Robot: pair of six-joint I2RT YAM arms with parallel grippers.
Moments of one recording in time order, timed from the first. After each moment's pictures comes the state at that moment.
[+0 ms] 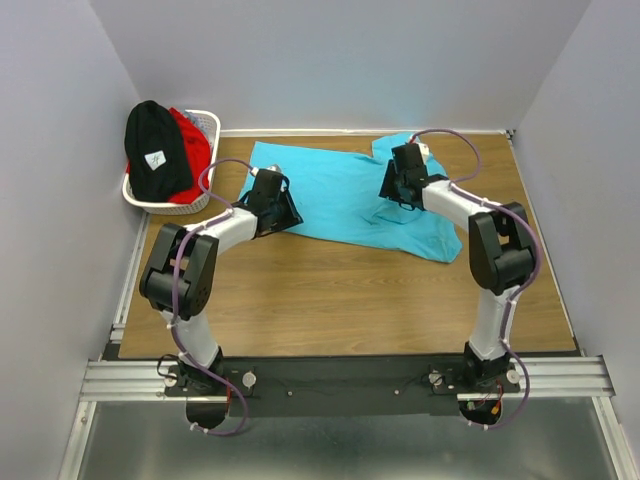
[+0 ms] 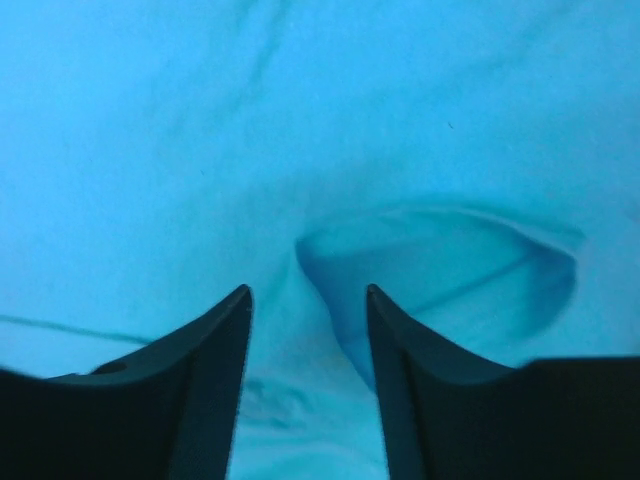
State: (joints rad) left arm -0.35 1.78 1.07 -0.08 0.10 -0.66; right arm 0.35 2.00 1.42 -0.21 0.23 0.49
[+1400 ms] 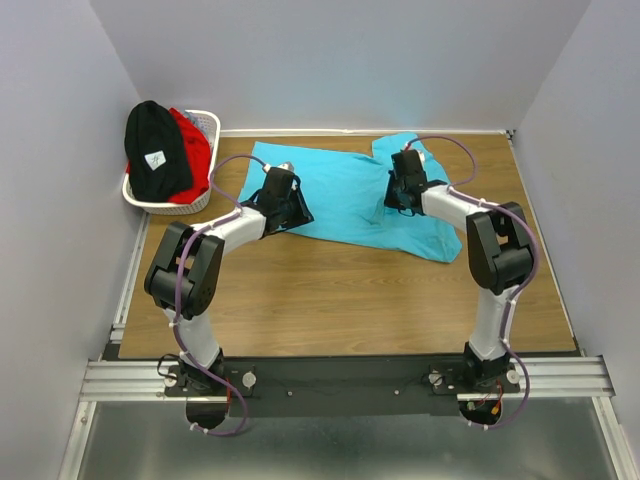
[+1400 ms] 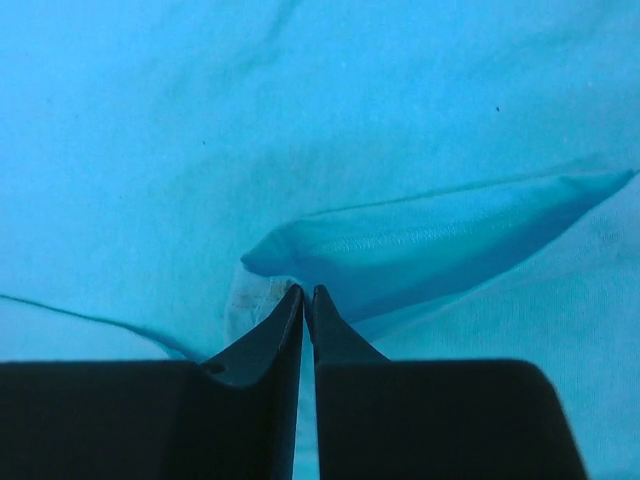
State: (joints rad) left arm -0.42 1.80 1.11 -0.05 0.11 -0.66; right arm 0.35 1.98 1.33 -0.16 0.16 0.45
